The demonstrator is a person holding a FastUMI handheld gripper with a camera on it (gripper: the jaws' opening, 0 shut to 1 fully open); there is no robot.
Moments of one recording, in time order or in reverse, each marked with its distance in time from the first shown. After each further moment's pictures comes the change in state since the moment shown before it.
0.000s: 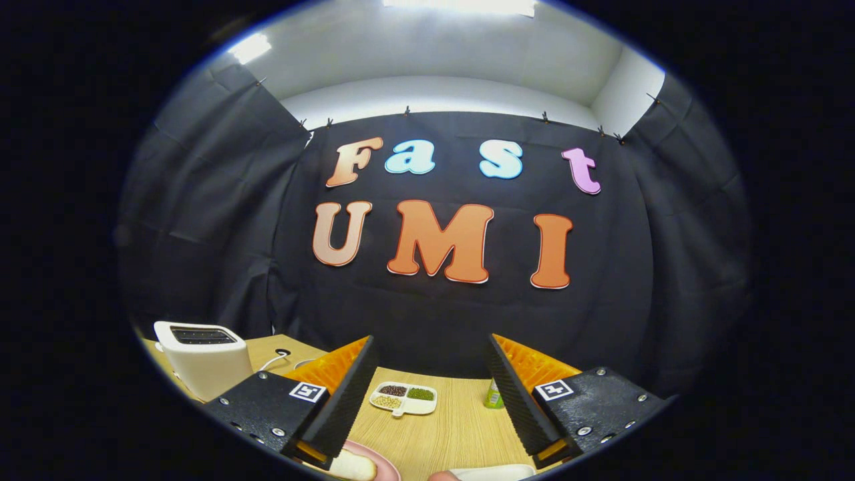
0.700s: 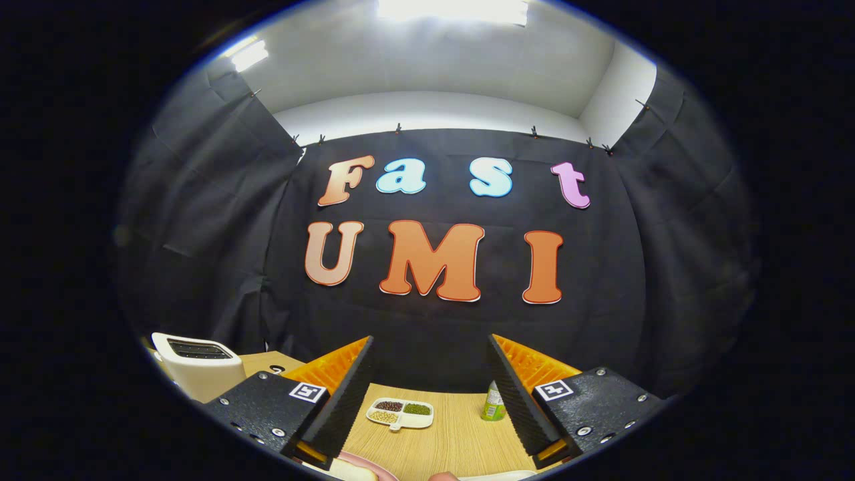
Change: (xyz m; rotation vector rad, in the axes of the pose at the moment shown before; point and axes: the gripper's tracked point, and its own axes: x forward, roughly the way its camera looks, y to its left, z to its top) arm -0.004 0.001 0.012 0.002 -0.064 -0.028
